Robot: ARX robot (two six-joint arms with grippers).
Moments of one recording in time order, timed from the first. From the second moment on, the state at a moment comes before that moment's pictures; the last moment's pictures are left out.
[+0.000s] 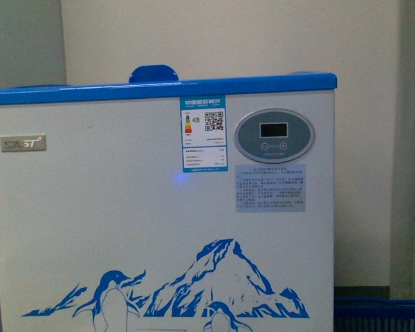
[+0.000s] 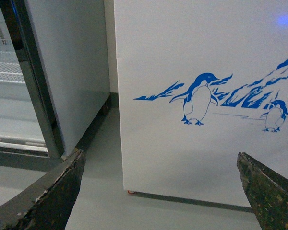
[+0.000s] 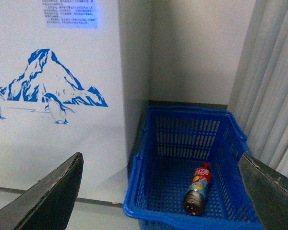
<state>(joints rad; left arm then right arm) 0.00 0.00 0.01 0.00 0.00 0.00 0.00 0.00 0.02 0.00 0.00 -0.01</state>
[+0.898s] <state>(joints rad) 0.00 0.00 0.01 0.00 0.00 0.00 0.01 0.02 0.03 -0.04 0.05 0.02</state>
